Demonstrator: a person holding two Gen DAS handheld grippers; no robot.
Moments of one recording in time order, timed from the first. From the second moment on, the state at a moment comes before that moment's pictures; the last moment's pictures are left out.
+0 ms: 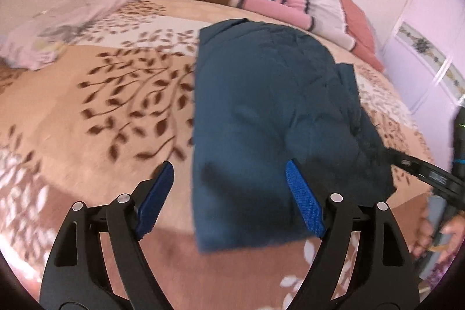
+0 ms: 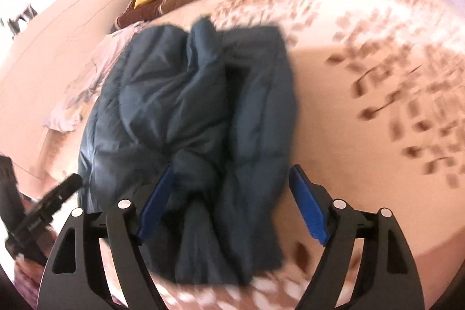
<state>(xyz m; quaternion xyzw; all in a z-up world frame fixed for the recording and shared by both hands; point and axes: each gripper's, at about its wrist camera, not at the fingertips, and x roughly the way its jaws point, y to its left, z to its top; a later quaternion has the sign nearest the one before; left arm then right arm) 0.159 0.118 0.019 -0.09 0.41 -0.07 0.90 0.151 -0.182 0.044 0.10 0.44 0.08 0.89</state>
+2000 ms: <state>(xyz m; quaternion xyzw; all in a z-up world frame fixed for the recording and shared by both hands) -0.016 0.051 0.005 -0.01 0.46 0.02 0.89 0.002 -0.127 0.006 0.01 0.47 0.04 0.88</state>
